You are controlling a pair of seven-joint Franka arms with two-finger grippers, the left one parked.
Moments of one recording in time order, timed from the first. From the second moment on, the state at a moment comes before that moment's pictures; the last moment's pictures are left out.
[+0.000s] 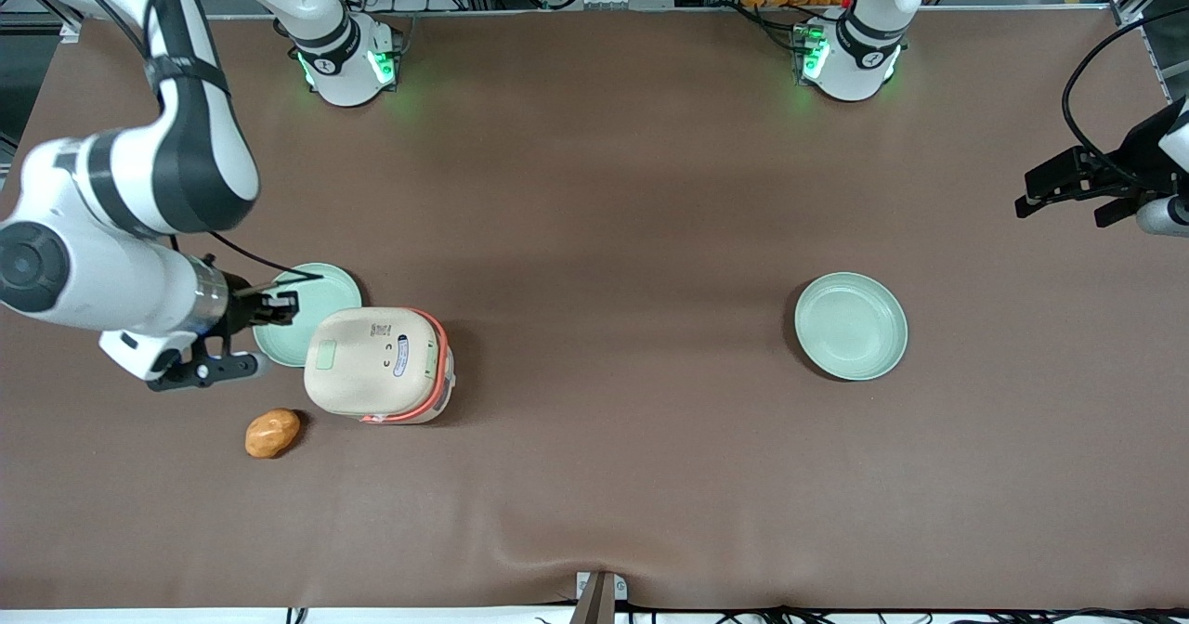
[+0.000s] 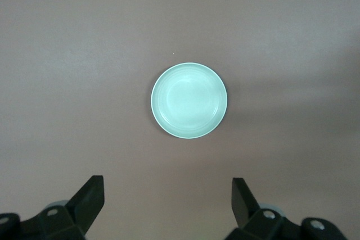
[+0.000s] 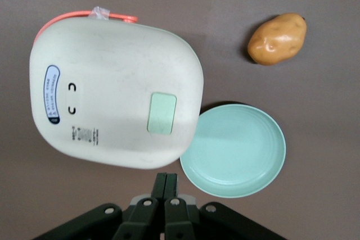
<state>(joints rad) 0.19 0.42 -0.06 -1.45 0.08 1.71 -0.04</state>
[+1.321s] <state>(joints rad) 0.20 0.53 -0.06 -1.45 0.08 1.83 -0.04</state>
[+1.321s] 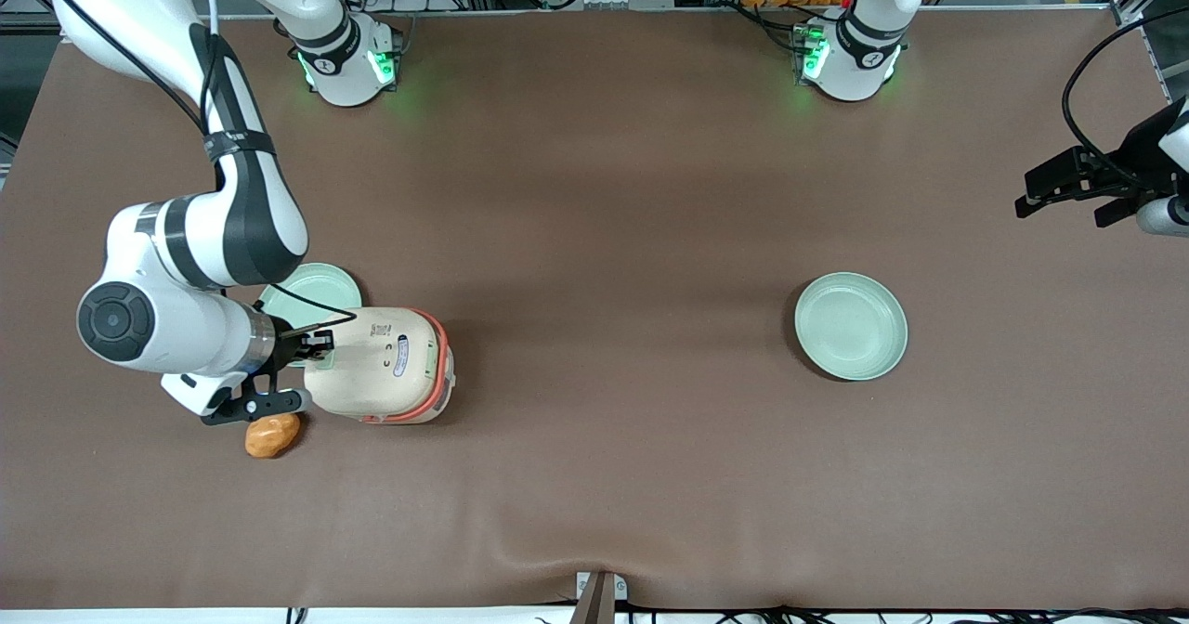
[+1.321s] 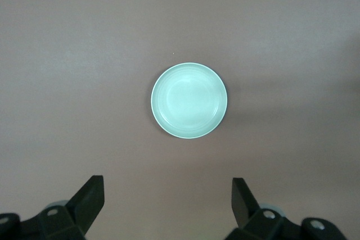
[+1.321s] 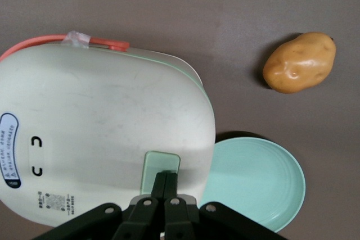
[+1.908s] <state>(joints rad) 0.21 0.53 -0.06 -1.46 0.08 1.83 -0.04</state>
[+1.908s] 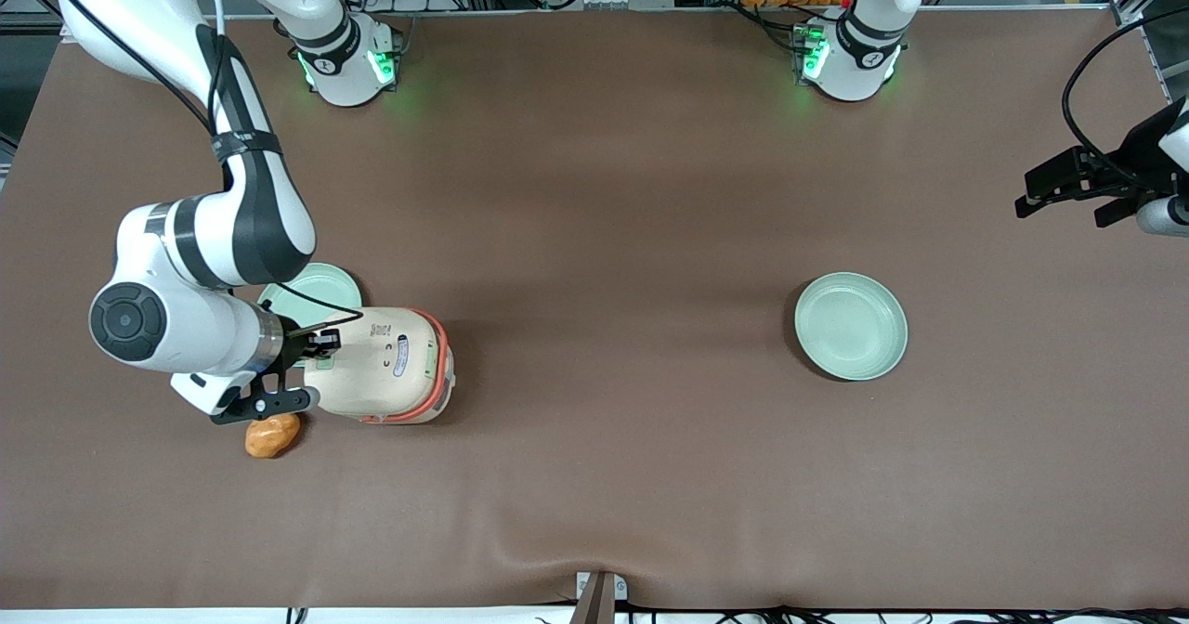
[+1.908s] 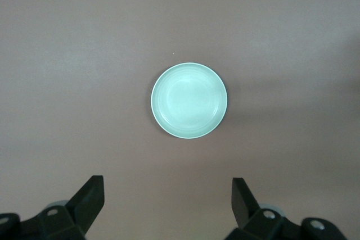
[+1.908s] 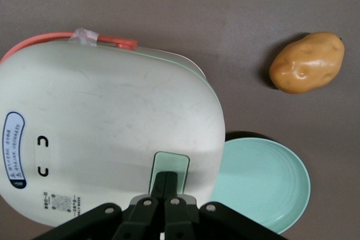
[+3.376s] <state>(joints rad) 0.20 0.41 -0.07 -1.44 0.09 1.75 -0.04</state>
